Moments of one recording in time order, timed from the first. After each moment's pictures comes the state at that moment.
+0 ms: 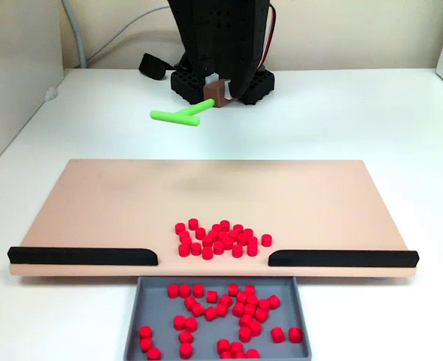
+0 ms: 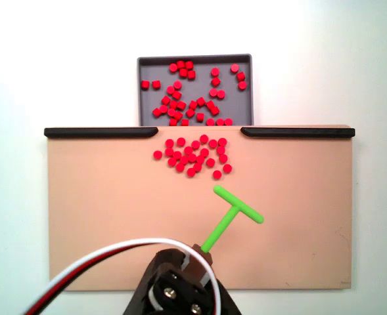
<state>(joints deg) 1.2 98.9 93.8 85.5 -50.8</state>
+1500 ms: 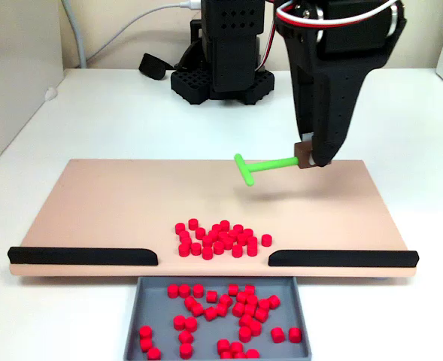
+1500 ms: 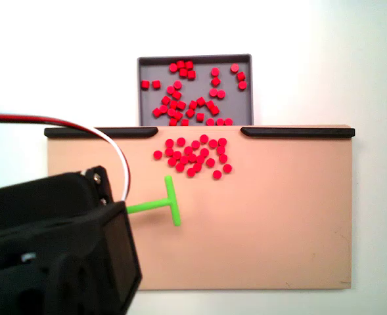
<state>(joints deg) -13.3 68.5 64.2 92.7 3.5</state>
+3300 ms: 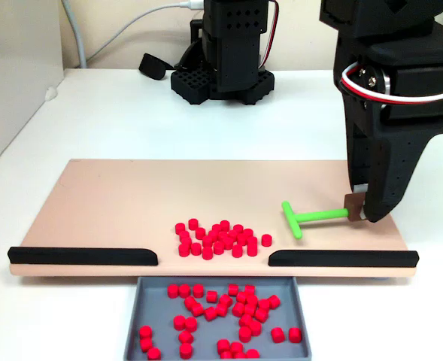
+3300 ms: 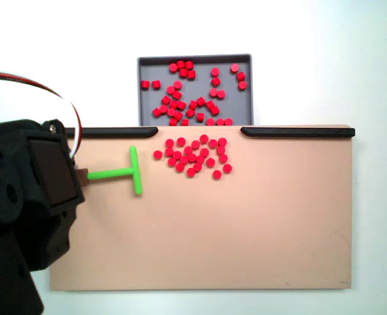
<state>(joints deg) -17.2 46.3 38.1 97.4 12.5</state>
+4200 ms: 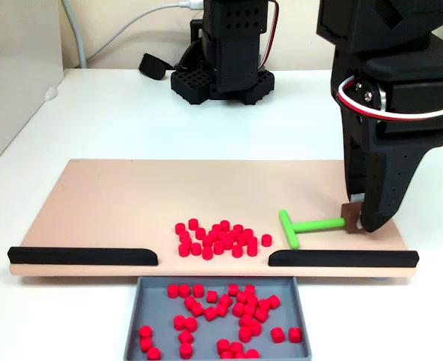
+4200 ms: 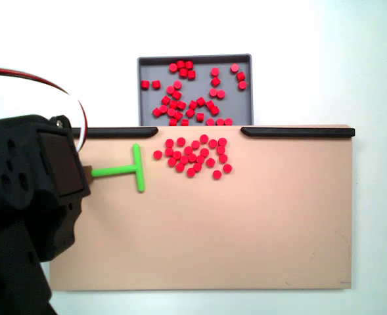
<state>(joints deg) -16.7 43.9 36.4 97.4 12.3</state>
